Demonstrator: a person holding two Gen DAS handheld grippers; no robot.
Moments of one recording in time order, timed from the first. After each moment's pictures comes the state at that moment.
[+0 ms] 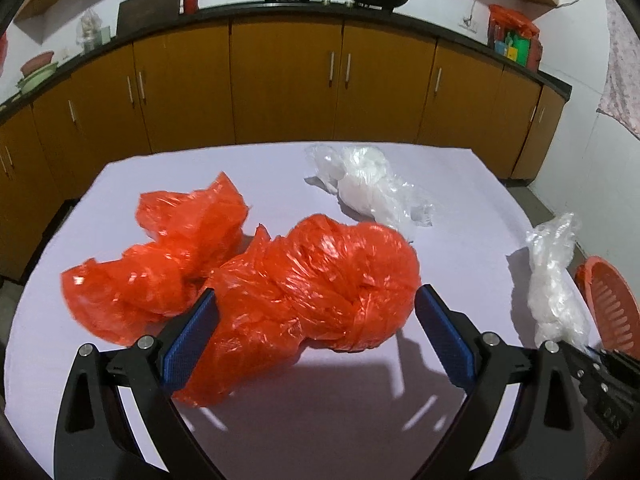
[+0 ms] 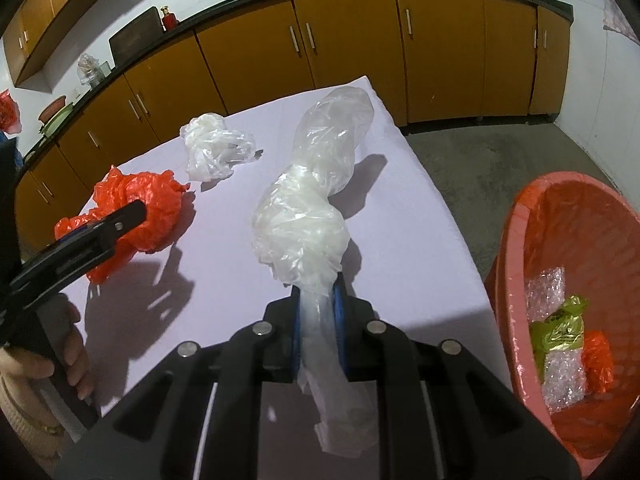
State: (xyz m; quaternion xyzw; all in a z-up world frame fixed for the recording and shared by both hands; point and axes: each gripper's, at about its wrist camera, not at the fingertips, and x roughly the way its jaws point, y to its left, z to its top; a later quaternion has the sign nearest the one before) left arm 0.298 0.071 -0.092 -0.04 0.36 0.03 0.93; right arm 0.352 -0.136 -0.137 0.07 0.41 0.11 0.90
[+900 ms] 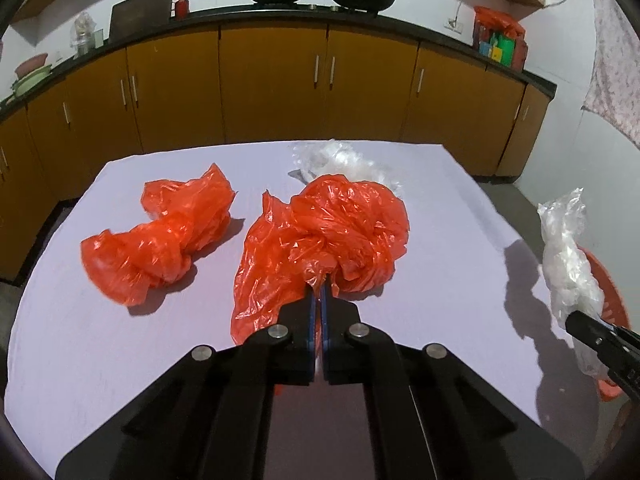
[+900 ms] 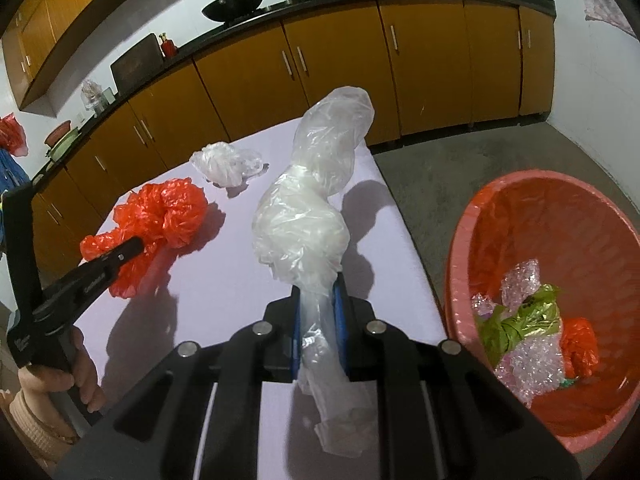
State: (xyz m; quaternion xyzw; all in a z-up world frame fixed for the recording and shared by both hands) left arm 0.256 0.058 -0.076 -0.04 0.35 0.00 0.94; right arm 0.317 -0.167 -0.108 0.10 0.38 0.11 0.91
